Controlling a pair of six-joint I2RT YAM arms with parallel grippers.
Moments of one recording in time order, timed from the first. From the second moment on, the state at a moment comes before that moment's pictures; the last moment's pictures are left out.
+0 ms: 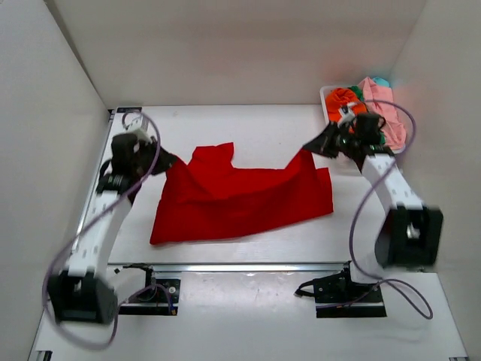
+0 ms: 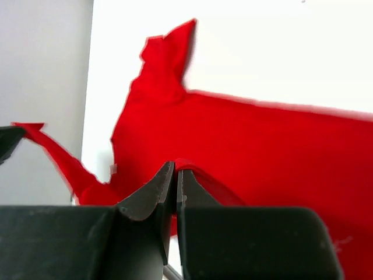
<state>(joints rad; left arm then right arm) -0.11 0.96 0.90 -0.34 0.26 -0.50 -0.04 1.33 1.03 -0.24 -0.72 0.51</state>
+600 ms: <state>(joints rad) -0.02 1.26 1.71 -0.35 0.22 -0.33 -0.12 1.64 1.74 -0.15 -0.82 0.59</state>
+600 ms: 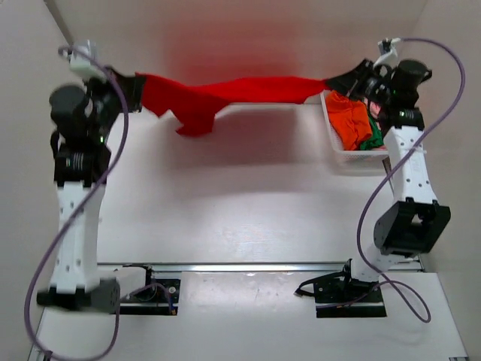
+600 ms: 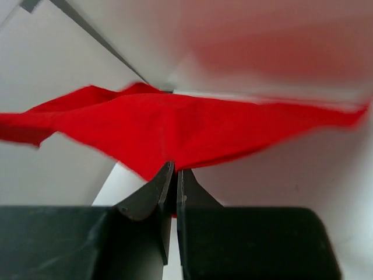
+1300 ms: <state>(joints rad) -0.31 0.38 0.55 -0.56 0.08 -0.55 -0.07 0.99 0.54 -0.26 -0.68 0.49</state>
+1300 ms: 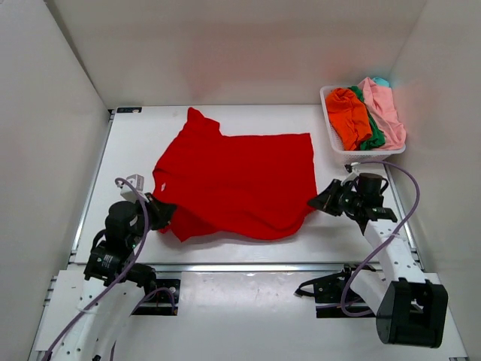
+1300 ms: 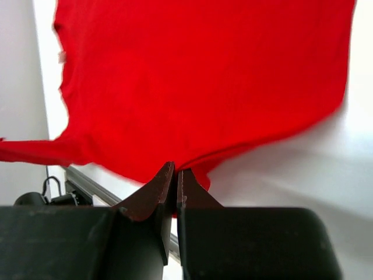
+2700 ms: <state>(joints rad) -0.17 0.84 0.72 -0.41 -0.02 -0.47 -0.19 1.07 0.56 -0.43 -0.56 0.54</state>
